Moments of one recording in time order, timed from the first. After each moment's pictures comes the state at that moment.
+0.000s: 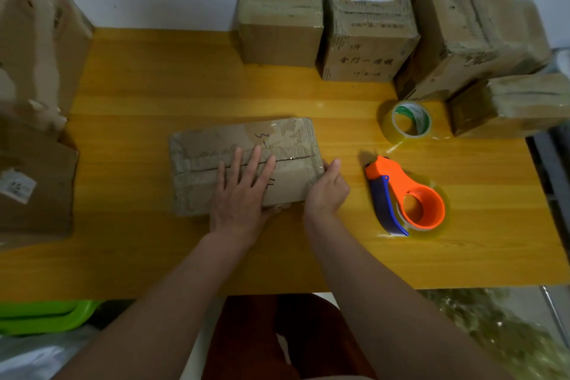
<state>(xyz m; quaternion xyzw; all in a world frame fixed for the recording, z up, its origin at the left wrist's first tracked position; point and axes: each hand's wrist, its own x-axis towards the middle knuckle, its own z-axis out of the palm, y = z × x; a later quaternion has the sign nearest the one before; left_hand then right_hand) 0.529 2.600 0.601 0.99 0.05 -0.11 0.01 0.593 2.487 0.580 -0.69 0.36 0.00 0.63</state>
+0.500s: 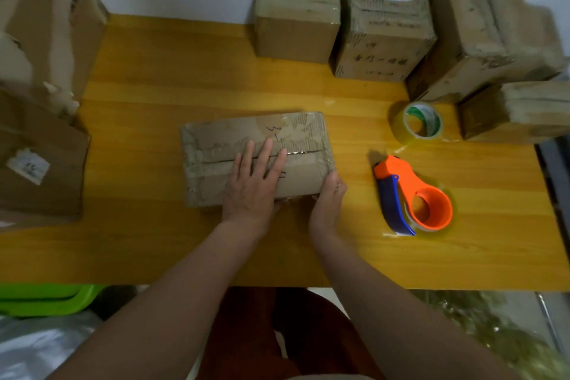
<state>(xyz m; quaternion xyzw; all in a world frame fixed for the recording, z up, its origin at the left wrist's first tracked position) 0.528 2.597 0.603 0.99 0.05 -0.10 0.03 0.559 2.482 0.576 -0.69 0.28 0.07 0.66</state>
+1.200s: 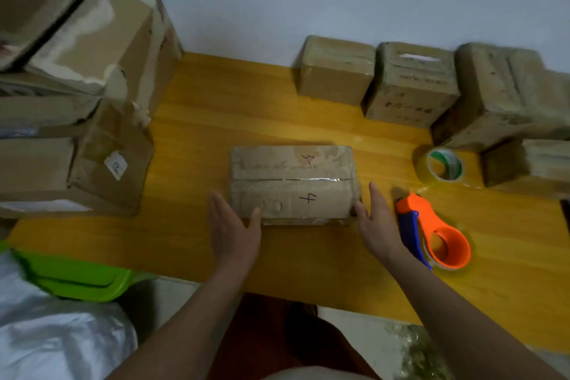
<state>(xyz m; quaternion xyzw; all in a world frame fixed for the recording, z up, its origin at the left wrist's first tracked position) 0.460 2.629 0.632 0.79 0.46 0.00 0.40 0.581 2.427 0.626 -0.90 -0.03 0.21 0.37</state>
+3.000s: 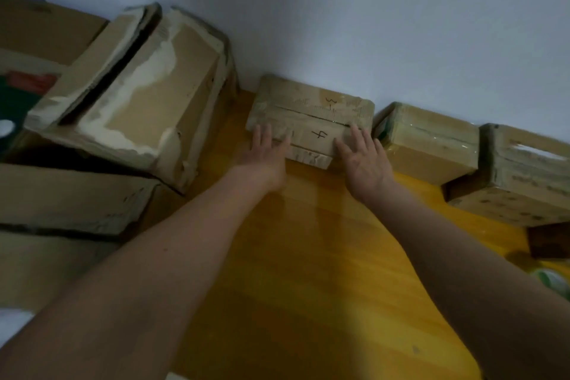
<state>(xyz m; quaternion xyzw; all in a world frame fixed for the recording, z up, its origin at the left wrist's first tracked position) 0.679 2.862 0.670 0.93 0.23 -0.25 0.13 0.772 2.697 0.664 -0.92 -0.36 0.12 -0.08</state>
